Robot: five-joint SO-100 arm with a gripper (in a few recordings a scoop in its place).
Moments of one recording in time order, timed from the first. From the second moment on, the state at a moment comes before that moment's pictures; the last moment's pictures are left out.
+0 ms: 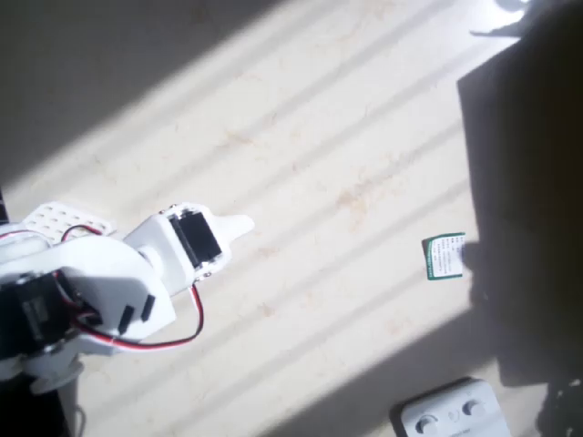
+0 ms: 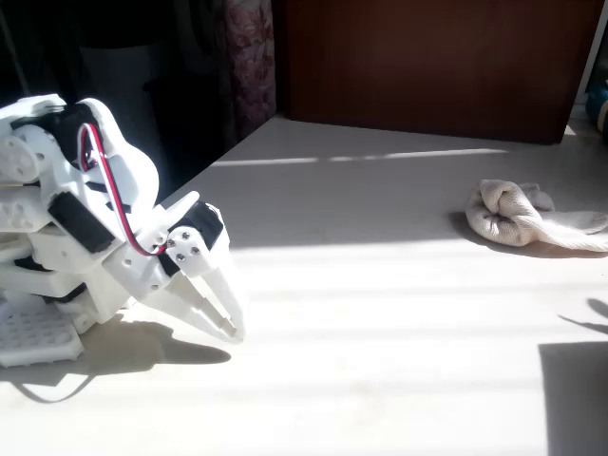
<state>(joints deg) -1.5 187.8 175.9 67.3 -16.8</state>
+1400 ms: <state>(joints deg) -1.5 186.6 162.4 67.3 -16.8</state>
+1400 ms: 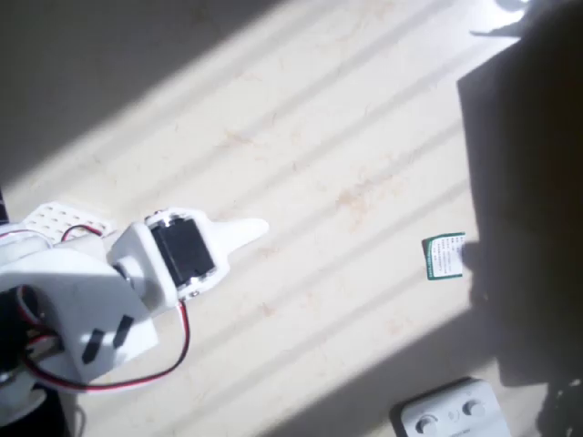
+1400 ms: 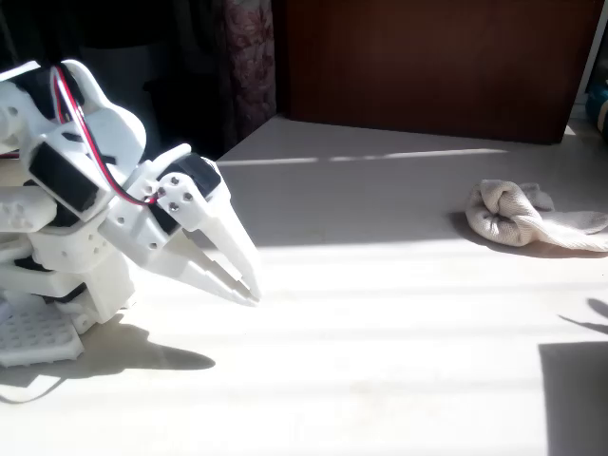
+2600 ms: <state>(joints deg) -28.4 72.7 70.1 45.4 -10.7</state>
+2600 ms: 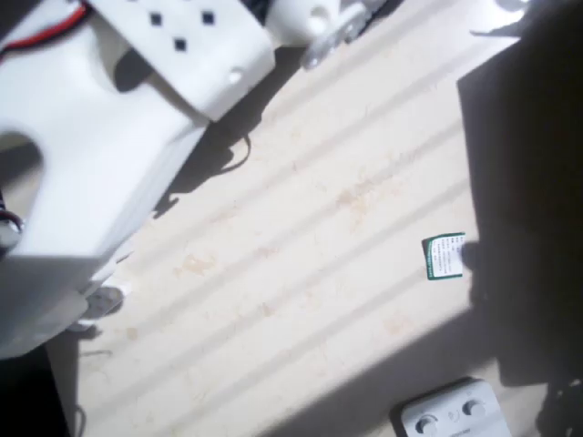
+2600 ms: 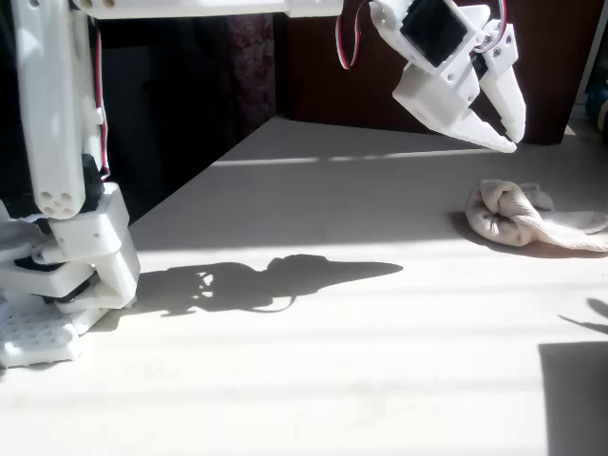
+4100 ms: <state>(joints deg) -32.6 39.9 44.0 49.1 -10.5</state>
